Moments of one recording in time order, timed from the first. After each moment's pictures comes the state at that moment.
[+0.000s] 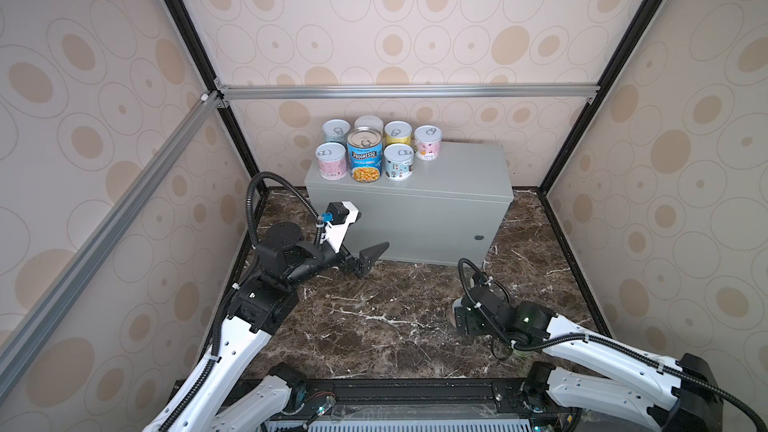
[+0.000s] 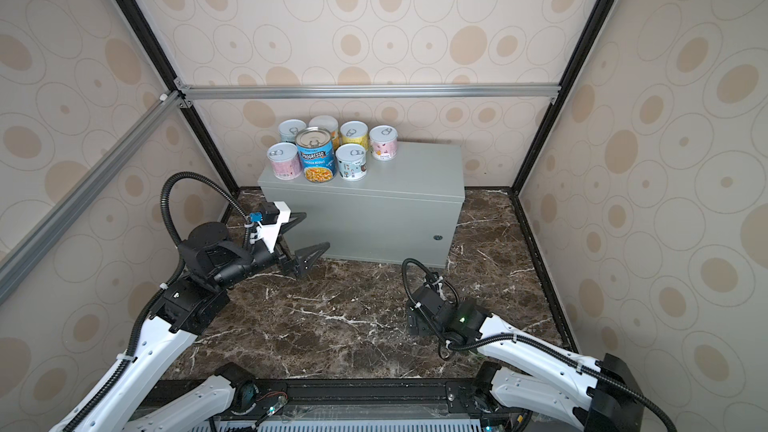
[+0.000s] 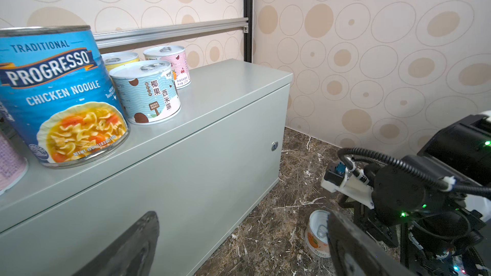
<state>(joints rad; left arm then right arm) -0.46 0.87 1.02 -0.24 0.46 0.07 0.90 0.99 0.60 -0.74 0.35 0.75</state>
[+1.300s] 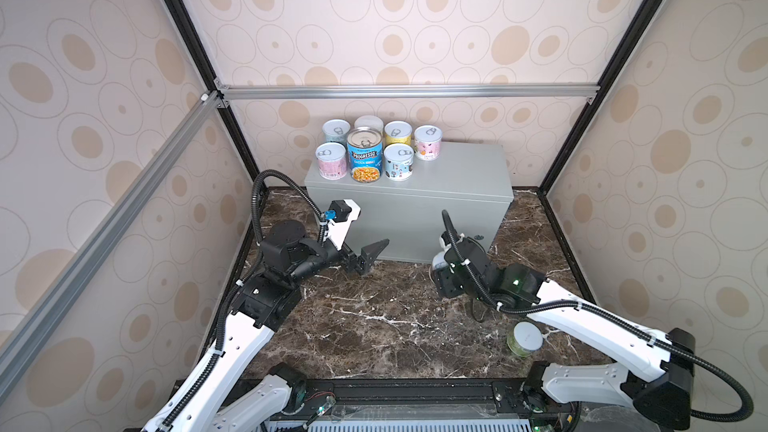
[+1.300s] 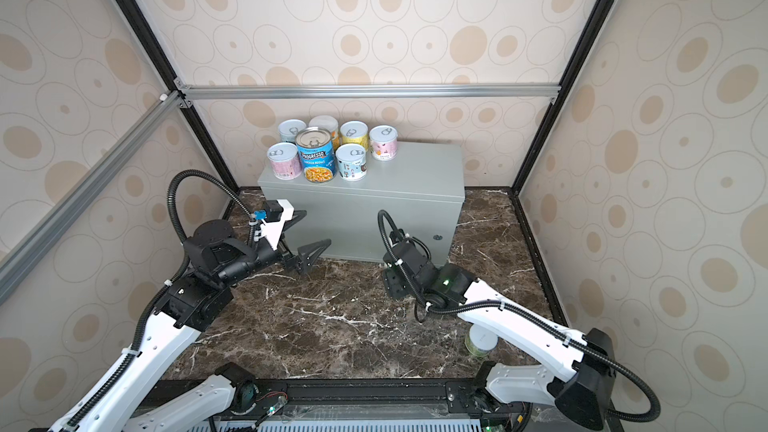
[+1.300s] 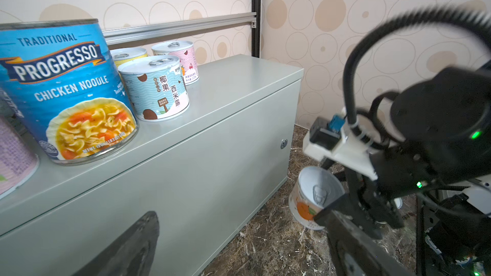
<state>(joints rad) -0.46 0.90 1.02 -0.24 0.42 0.09 0.90 1.21 1.20 -0.79 0.36 0.35</state>
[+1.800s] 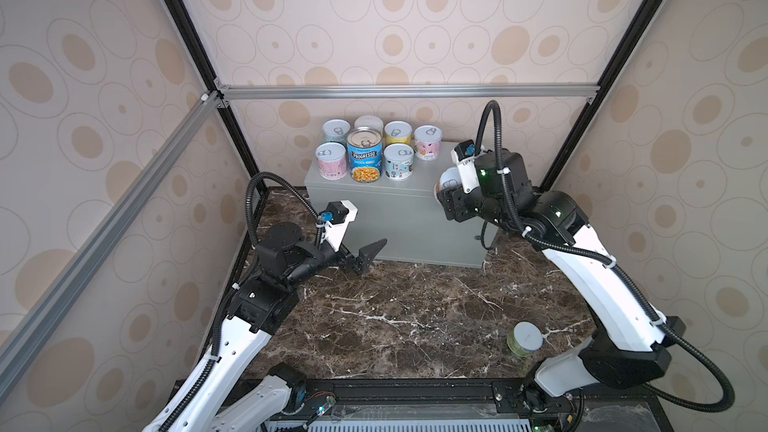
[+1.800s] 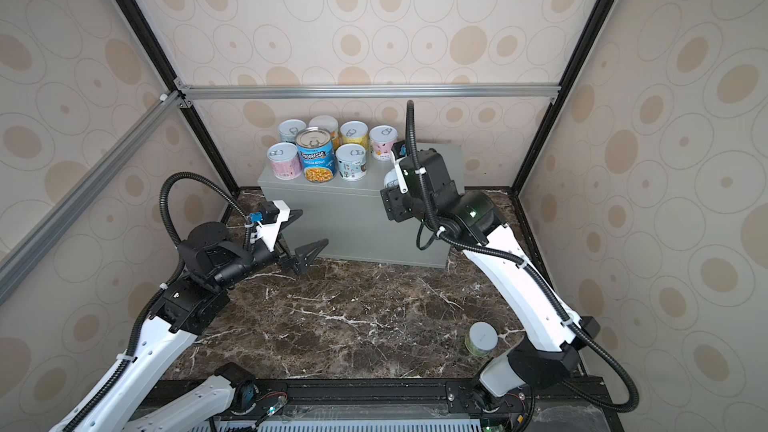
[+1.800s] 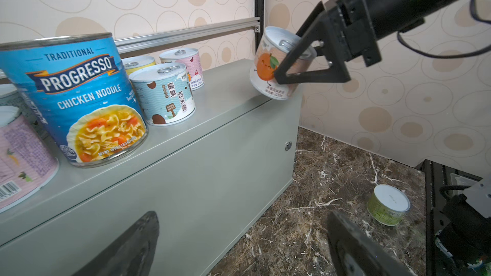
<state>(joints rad) -0.46 0.87 1.02 -0.25 0.40 0.11 0.68 1.56 2.05 -1.03 0.31 0.08</state>
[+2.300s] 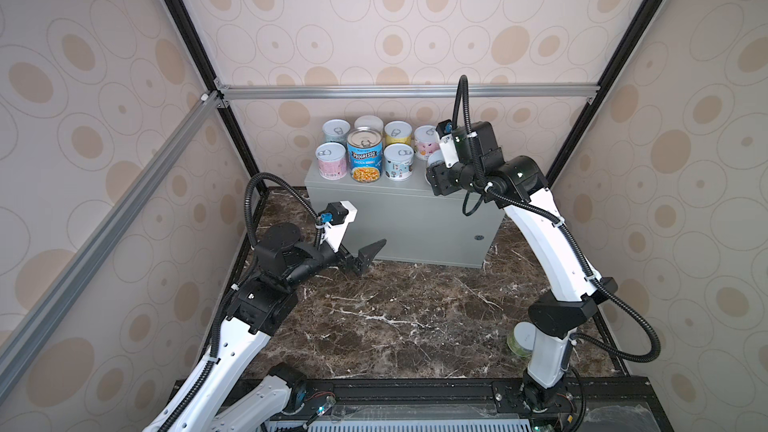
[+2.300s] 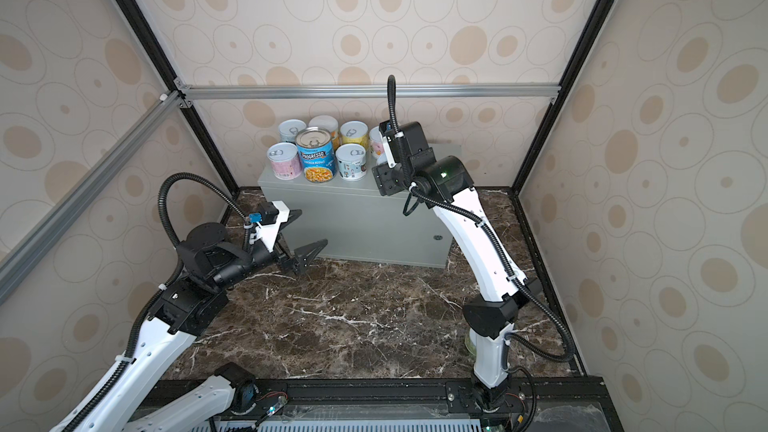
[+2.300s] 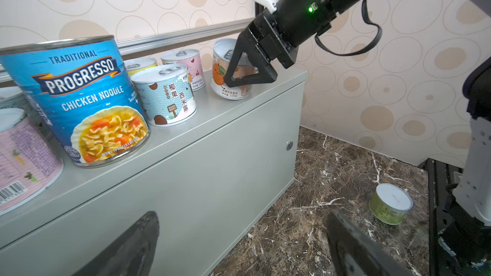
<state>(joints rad) -0.46 0.86 1.02 -0.25 0.40 0.12 0.61 1.89 2.46 -1.17 0.26 0.02</state>
